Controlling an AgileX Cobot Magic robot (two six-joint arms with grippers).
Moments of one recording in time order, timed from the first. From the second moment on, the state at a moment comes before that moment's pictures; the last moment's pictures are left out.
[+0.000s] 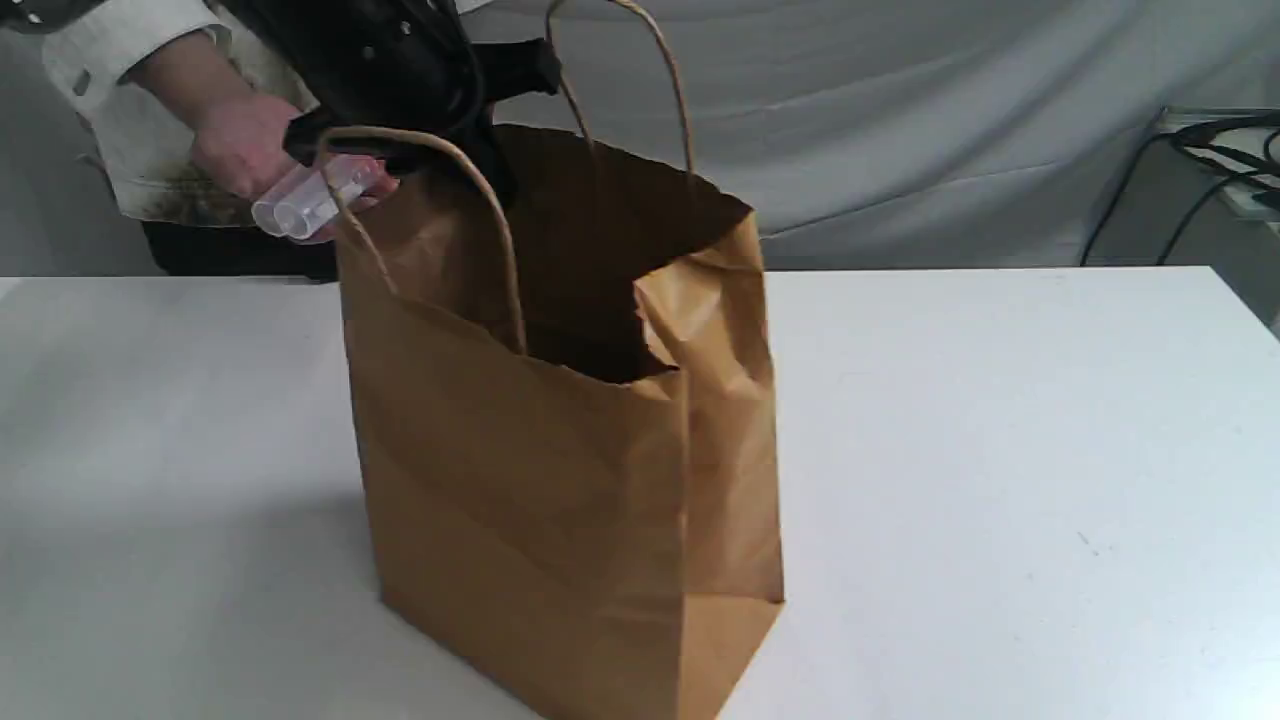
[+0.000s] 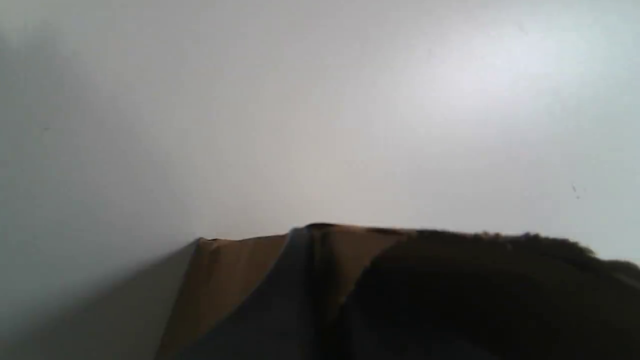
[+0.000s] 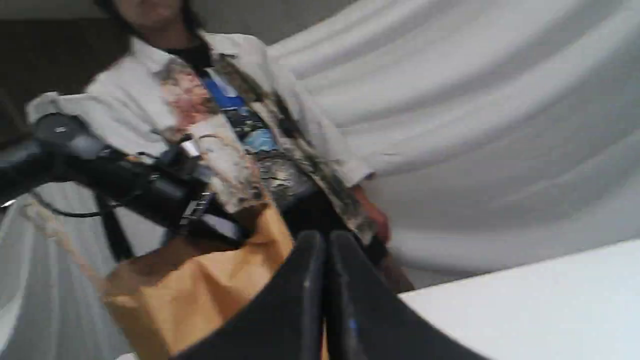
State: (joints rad) left arm -0.30 2.17 -2.17 -0.37 1.22 -0.08; right arm 0.44 0.00 0.00 0.09 -0.18 0.31
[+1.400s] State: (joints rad) left arm -0.35 2.14 -2.17 -0.37 1.22 -0.22; right arm 0.68 1.05 -0.74 0.49 0.02 -0.66
